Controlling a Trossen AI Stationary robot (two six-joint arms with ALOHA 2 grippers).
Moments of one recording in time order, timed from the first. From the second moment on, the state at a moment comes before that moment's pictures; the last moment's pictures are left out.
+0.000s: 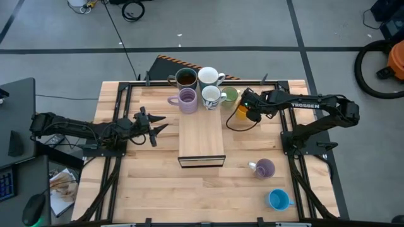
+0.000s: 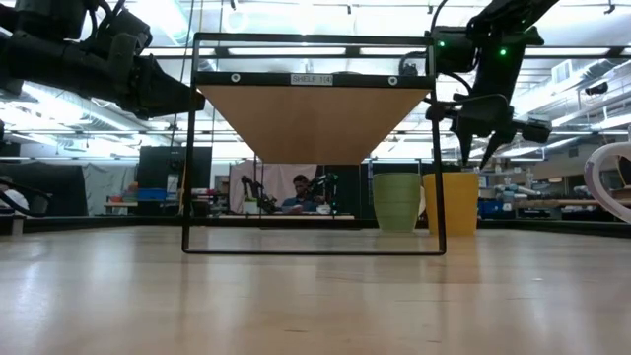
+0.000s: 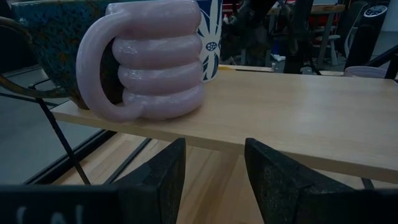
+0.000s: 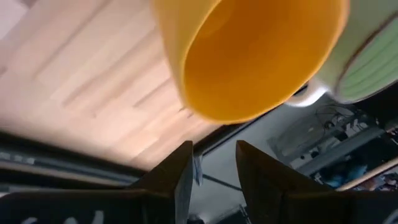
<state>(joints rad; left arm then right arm) -0.04 0.65 0.14 0.41 -0.45 -0.02 -0.37 1.29 0.87 -0.86 0.58 -1.35</state>
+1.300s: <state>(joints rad) -0.04 0.65 0.14 0.42 -0.45 -0.02 -0.30 1.29 0.90 -0.86 0.23 -0.70</state>
